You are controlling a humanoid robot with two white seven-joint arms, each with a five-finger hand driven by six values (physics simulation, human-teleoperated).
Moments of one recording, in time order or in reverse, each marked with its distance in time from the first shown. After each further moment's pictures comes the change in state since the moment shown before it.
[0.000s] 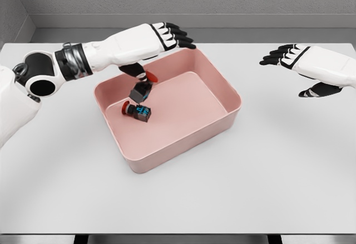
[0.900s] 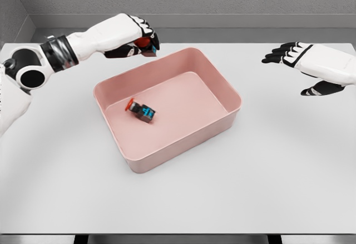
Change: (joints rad) left arm -0.003 -0.017 0.056 0.172 0.003 0.000 0.001; right arm 0.000 -0.005 -0.006 0.001 0.000 0.000 -0.002
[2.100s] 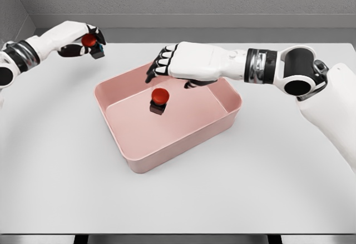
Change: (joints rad) left arm -0.063 -0.001 0.074 0.470 0.003 0.000 0.000; right arm -0.380 0.451 0.408 0.047 0.192 0.000 0.024
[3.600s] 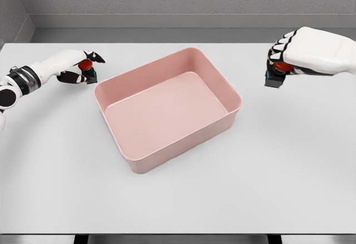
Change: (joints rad) left arm 0.080 -0.002 -0.006 0.089 -0.011 0.000 0.004; right arm 0.189 -0.538 -0.219 -0.162 -0.136 0.001 -0.111
